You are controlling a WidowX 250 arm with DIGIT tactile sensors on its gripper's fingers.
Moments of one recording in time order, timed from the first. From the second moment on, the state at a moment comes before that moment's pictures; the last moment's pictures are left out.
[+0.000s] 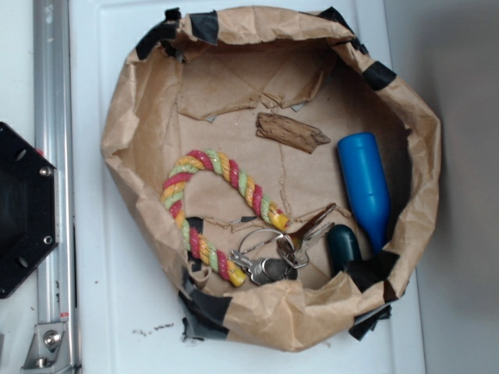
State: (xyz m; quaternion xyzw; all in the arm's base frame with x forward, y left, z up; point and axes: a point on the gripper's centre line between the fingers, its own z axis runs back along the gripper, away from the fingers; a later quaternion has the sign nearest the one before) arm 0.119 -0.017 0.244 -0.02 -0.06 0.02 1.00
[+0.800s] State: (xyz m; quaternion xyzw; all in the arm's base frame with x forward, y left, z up) arm 0.214 0.027 0.204 0.01 -0.05 -0.03 1.00
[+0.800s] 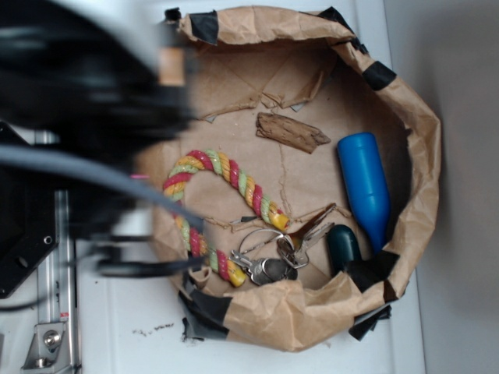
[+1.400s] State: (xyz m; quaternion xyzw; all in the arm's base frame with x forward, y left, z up) arm 0.273 0.053 0.057 0.05 0.01 -0.12 0.99
